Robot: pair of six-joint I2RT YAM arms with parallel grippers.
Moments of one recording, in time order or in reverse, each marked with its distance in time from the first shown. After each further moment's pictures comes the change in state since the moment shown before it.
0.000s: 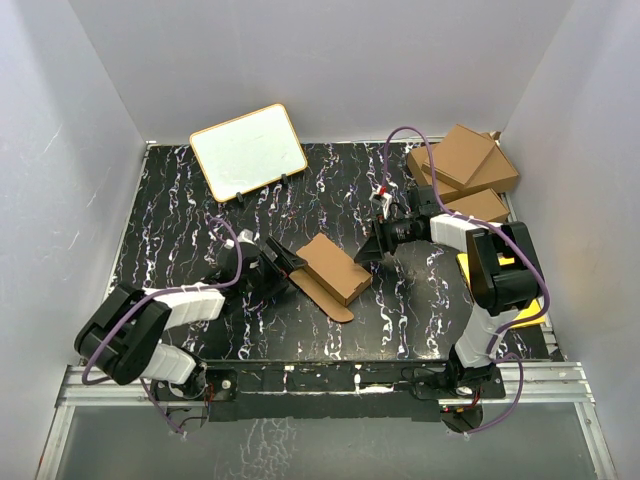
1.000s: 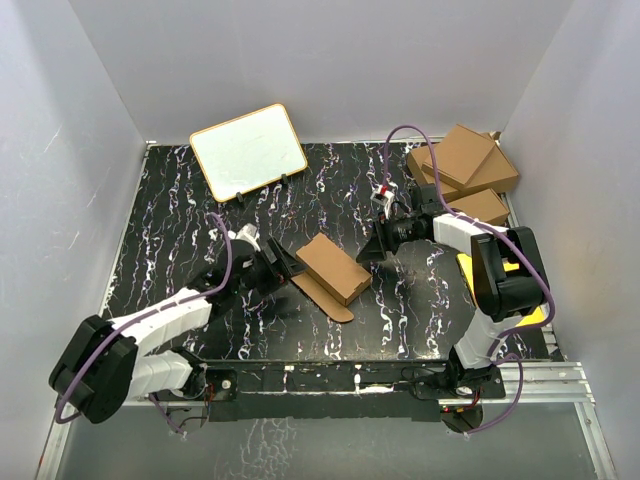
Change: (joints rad) left arm -0.023 -0.224 0.056 -0.229 0.082 0.148; right arm -0.002 -0.049 0.001 -0.052 0.034 -0.071
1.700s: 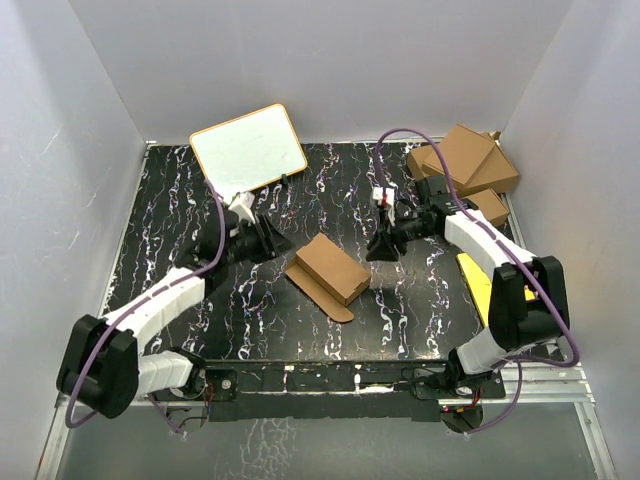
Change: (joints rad) left arm 0.173 0.068 0.248 -0.121 0.170 0.363; right arm 0.043 -0.219 0.076 -0.393 0.068 -0.590
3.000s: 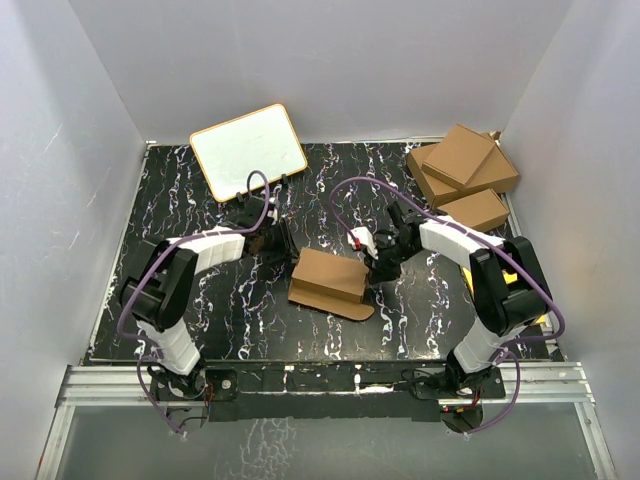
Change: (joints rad) left arm -0.047 0.484 0.211 -0.171 -0.105 0.006; right arm 0.121 0.146 -0.049 -0.045 0.292 -0.260
